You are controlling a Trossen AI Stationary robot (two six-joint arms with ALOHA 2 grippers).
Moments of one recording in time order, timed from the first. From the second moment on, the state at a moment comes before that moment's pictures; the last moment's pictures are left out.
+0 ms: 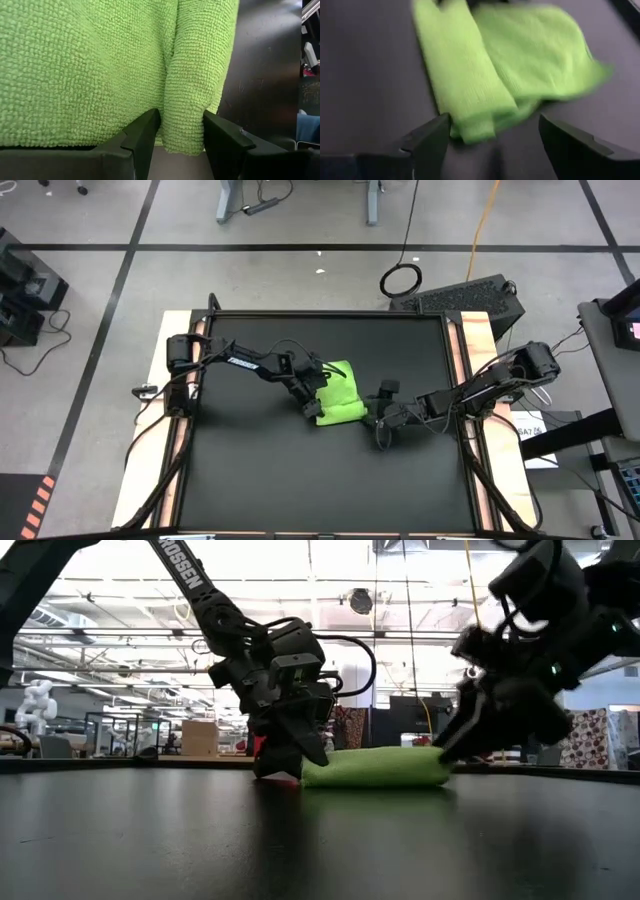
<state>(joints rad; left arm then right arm) 0.23 2.02 1.03 -0.11 0.60 -0.38 0.24 1.46 0.43 0.27 0.46 0.13</state>
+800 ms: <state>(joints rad) 0.23 2.02 1.03 -0.11 0.62 -0.38 0.11 1.66 0.43 0.51 0.19 -0.06</state>
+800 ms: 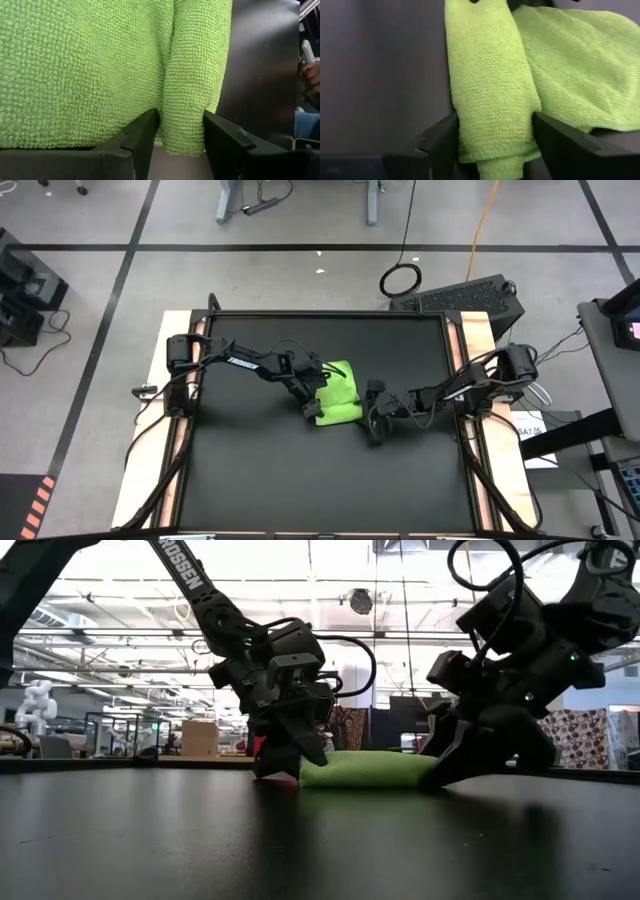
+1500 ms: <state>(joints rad) 0.26 1.87 1.16 -0.47 0.58 0.03 0.04 1.68 0.43 0.53 -0.03 0.13</state>
